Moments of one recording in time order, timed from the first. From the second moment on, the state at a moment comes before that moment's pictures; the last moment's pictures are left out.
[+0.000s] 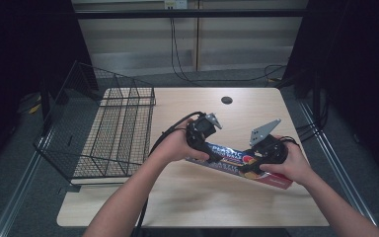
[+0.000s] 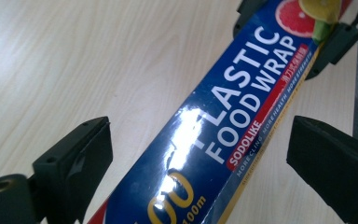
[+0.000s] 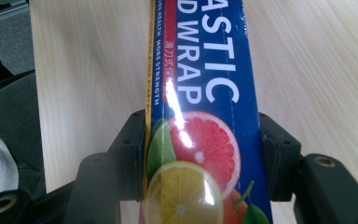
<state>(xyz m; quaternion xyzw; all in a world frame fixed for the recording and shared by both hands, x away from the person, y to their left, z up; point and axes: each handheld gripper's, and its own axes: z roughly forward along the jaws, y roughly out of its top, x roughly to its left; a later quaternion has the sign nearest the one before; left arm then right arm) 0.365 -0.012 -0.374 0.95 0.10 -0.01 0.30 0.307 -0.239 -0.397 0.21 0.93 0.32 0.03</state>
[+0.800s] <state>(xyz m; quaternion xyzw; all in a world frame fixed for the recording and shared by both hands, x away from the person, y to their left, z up) 0.348 -0.039 -0.378 0.97 0.06 -0.08 0.21 0.319 -0.244 -0.396 0.12 0.92 0.36 -0.02</state>
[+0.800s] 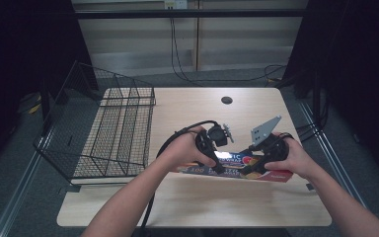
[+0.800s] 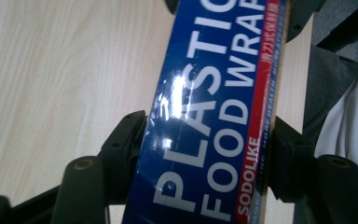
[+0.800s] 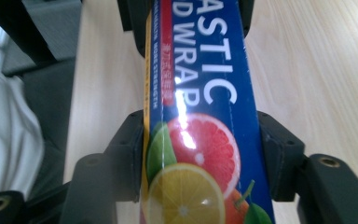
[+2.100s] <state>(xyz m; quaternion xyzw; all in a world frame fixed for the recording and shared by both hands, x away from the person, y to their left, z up) 0.400 0.048 -0.333 0.93 0.32 -0.02 0.17 0.290 -0.264 -0.426 0.26 0.87 0.41 0.06</state>
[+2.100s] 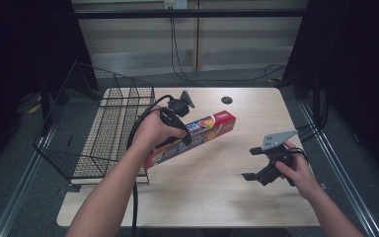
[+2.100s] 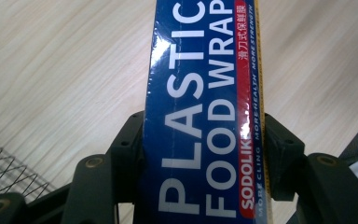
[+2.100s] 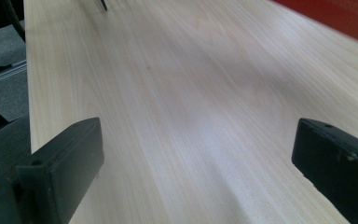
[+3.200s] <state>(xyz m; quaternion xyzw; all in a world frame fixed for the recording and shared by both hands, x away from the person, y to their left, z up) 0.419 0.093 -0.290 0.89 0.43 0.01 0.17 0.280 -0.264 -0.440 0.27 0.88 0.39 0.07</state>
